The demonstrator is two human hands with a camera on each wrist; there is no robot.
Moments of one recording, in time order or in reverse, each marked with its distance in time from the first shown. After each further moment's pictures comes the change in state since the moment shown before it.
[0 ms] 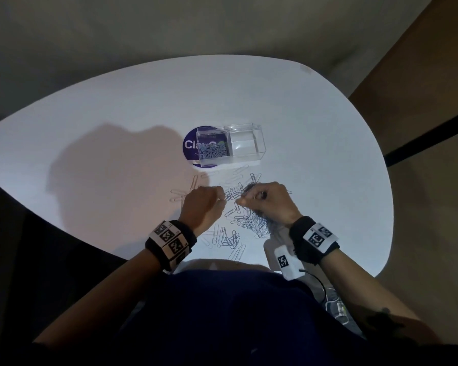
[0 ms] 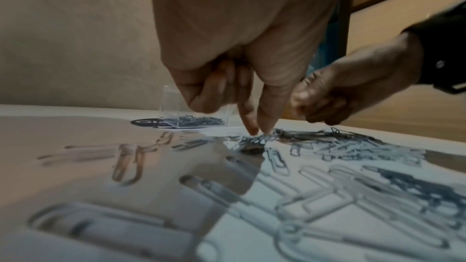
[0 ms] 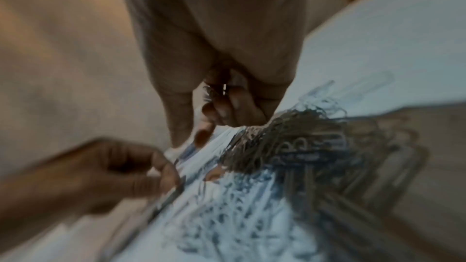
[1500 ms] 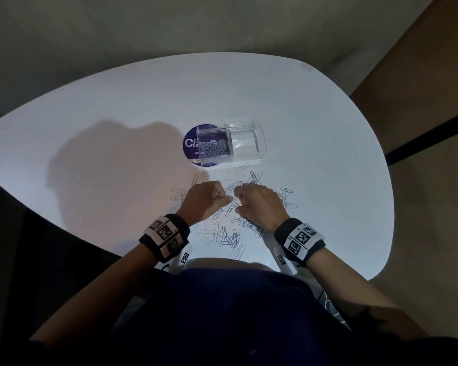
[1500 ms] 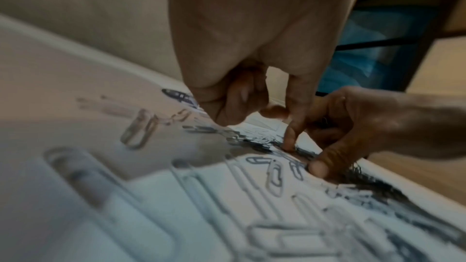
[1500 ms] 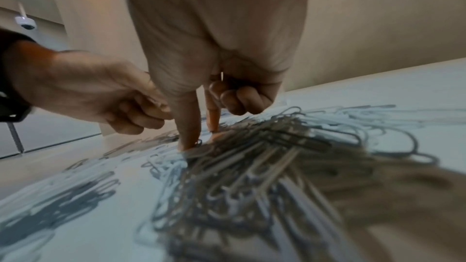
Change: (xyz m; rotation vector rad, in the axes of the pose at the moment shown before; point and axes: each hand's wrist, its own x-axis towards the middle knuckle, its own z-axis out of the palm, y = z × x) left_hand 0.010 0.000 -0.012 -0.314 -0.151 -0.094; right_hand 0.009 0.002 0.027 -0.653 -0.025 -0.191
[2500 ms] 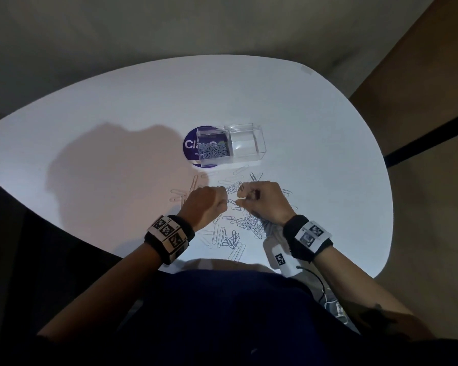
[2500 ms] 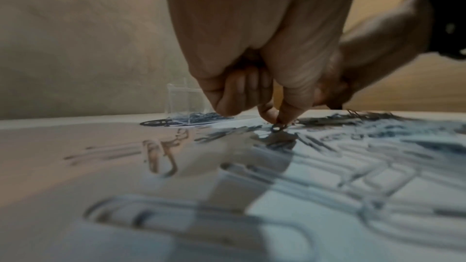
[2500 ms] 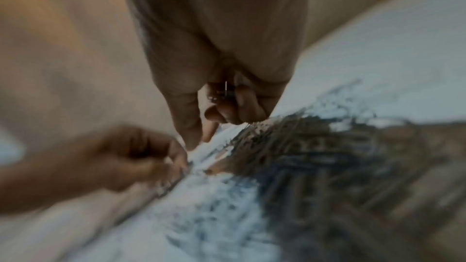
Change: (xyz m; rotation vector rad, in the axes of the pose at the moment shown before) left_hand 0.000 -0.011 0.010 0.313 0.016 0.205; right_hand 0.000 0.012 -0.014 0.554 0.040 0.149
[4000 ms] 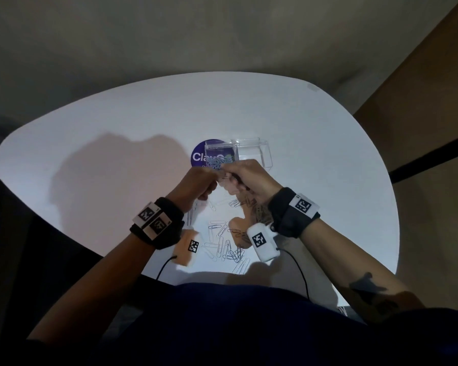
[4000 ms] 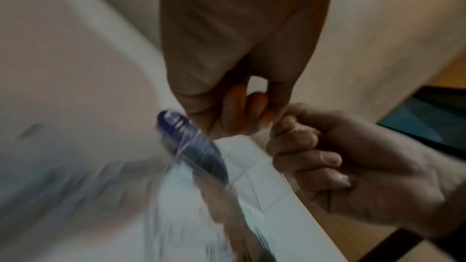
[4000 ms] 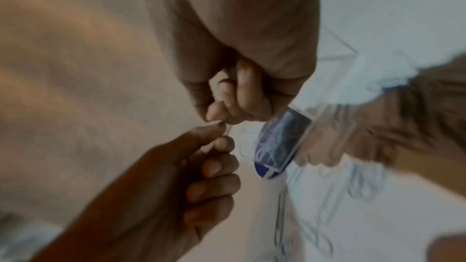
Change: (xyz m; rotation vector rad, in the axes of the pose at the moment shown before) left_hand 0.028 0.001 -0.073 -0.943 -0.001 -0.415; right_hand 0.049 -0.101 -0.006 0.509 -0.127 0.216
